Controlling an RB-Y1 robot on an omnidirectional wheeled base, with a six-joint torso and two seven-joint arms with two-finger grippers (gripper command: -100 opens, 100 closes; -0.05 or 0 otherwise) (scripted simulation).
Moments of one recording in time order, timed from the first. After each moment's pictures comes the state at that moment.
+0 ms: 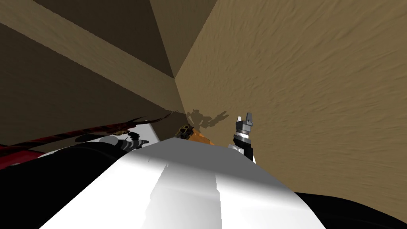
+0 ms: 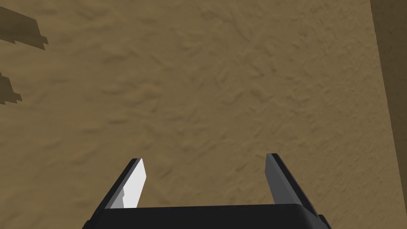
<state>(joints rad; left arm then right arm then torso) 0.65 0.51 0.86 -1.85 0.79 1.46 1.67 0.55 0.01 0.00 -2.31 -0.06 -0.35 0.10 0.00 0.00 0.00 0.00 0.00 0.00</state>
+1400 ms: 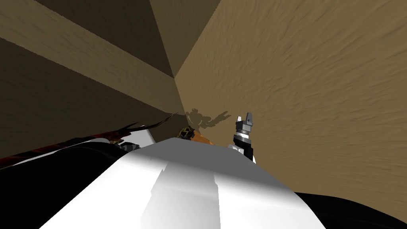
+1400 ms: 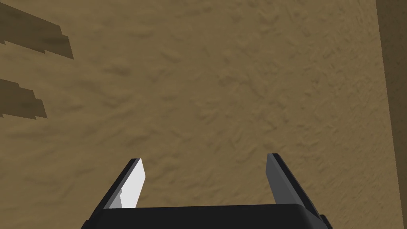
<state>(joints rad) 0.65 0.53 0.92 -1.77 0.81 1.58 1.74 0.55 0.01 0.00 -2.31 -0.06 -0.35 0.10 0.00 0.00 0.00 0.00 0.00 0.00</state>
